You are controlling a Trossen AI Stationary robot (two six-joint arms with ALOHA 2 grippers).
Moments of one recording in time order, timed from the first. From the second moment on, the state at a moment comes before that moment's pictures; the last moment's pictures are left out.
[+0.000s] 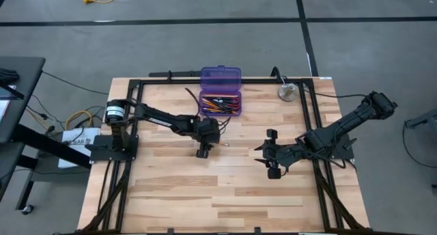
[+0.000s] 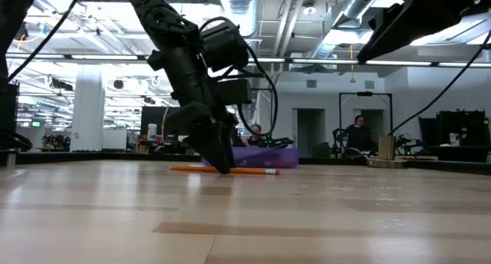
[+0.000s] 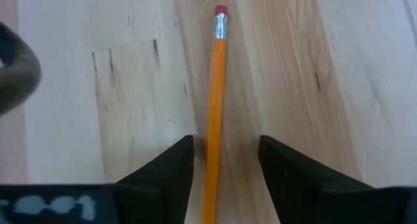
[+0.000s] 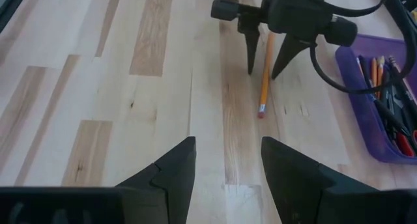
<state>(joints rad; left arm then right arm) 0.10 1.92 1.04 -0.21 0.05 0.27 0.48 1.17 0.75 -0.37 0.42 0.19</state>
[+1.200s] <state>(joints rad) 0.02 1.93 1.13 -0.35 -0.13 0.32 0.48 1.17 0.75 -0.37 0.42 0.19</state>
